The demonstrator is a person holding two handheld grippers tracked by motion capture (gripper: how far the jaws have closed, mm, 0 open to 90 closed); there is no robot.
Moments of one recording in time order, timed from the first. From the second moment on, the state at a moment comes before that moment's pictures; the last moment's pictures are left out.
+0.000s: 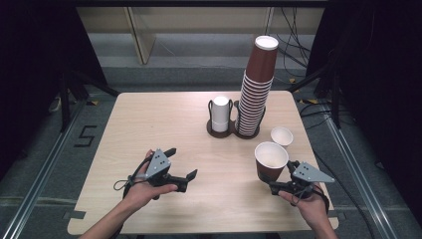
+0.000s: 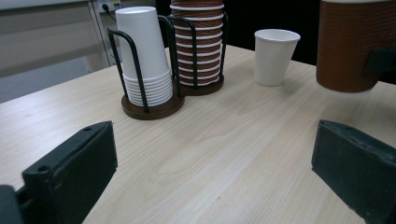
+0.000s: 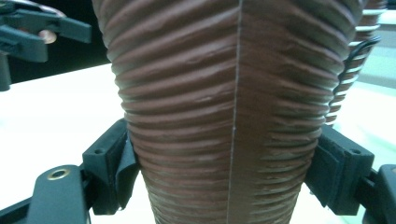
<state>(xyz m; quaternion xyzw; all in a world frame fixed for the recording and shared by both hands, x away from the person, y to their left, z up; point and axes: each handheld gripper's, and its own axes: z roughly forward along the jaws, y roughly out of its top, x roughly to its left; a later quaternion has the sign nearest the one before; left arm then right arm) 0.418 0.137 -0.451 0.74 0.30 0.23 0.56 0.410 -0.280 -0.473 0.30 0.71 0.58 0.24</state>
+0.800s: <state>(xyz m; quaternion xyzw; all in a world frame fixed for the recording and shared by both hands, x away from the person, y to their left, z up) 0.422 0.138 -0.463 0.73 0.33 0.24 0.55 0.423 -0.263 -0.469 0.40 0.68 0.56 0.28</state>
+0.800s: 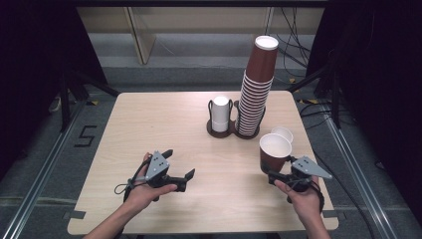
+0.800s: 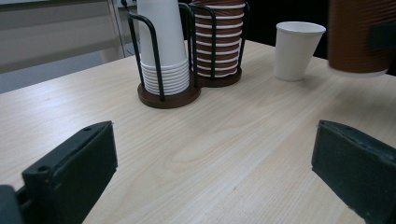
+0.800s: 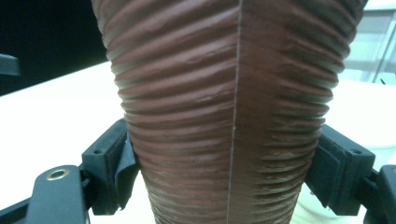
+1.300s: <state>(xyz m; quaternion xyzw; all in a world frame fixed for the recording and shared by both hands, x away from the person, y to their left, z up) 0.423 0.139 -0.467 0.73 0.33 0.24 0.54 0.492 -0.205 -0.502 0.49 0.68 0.47 0.29</state>
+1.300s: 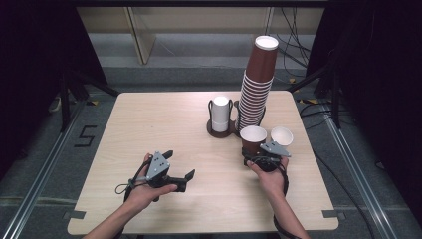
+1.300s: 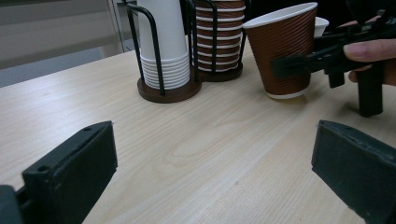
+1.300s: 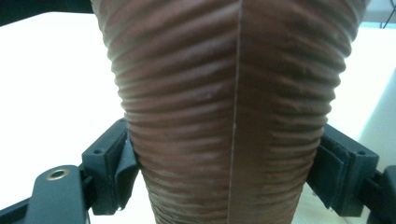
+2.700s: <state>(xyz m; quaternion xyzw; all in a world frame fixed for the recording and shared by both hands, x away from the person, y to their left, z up) 0.427 0.139 -0.477 0.74 0.34 0.24 0.53 0.470 -0.203 -0.496 0.50 0.70 0.43 0.26</state>
